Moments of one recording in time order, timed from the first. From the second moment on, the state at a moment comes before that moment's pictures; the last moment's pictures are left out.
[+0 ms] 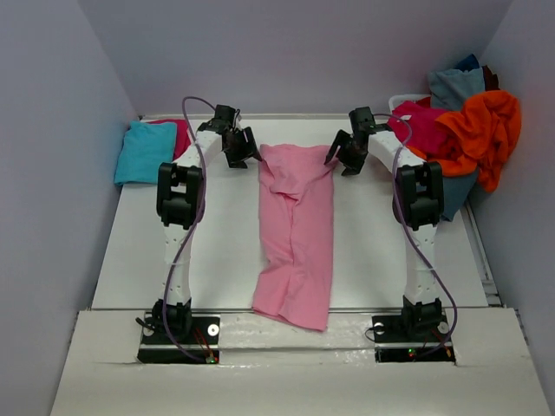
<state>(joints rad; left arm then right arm) -0.20 2.42 2.06 -0.64 0.31 -0.51 0.20 2.34 1.99 -0.71 -0.16 0.68</state>
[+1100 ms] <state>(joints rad) -0.10 2.45 2.02 -0.49 0.64 -0.57 0.19 2.34 1.99 -0.67 -0.25 0.68</state>
